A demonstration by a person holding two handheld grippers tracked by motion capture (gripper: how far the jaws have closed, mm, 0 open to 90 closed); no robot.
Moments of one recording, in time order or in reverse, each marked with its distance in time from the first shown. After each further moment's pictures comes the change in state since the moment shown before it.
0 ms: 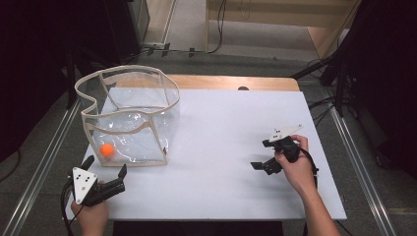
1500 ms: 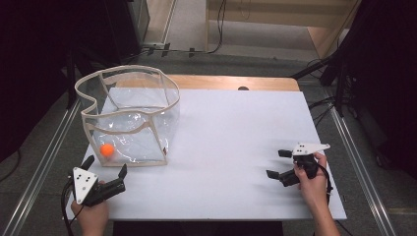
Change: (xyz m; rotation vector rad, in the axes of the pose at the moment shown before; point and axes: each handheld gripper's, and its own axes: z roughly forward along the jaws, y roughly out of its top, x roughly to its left) left arm -0.001 0.000 0.000 0.004 0.005 0.008; right arm -0.007 -0.070 -0.020 -0.185 -0.019 0.095
